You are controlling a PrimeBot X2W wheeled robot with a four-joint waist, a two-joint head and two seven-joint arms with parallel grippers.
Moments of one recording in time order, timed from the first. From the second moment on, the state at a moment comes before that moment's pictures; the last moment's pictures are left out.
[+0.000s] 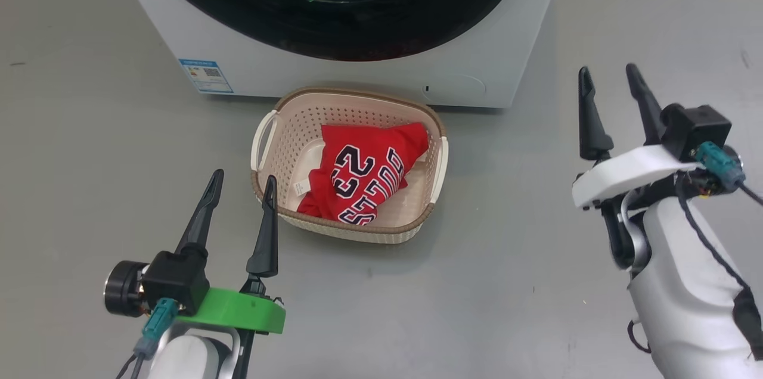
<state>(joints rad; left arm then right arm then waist) -0.14 0.05 -0.29 0.06 -0.31 0.07 -0.26 -0.50 -0.14 0.19 0.48 0.36 0.10 -0.25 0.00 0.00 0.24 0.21</state>
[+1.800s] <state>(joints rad) 0.04 0.07 -0.32 0.18 -0.30 0.04 -0.25 0.09 -0.05 0.17 0.16 0.31 0.01 -0.25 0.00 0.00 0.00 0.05</state>
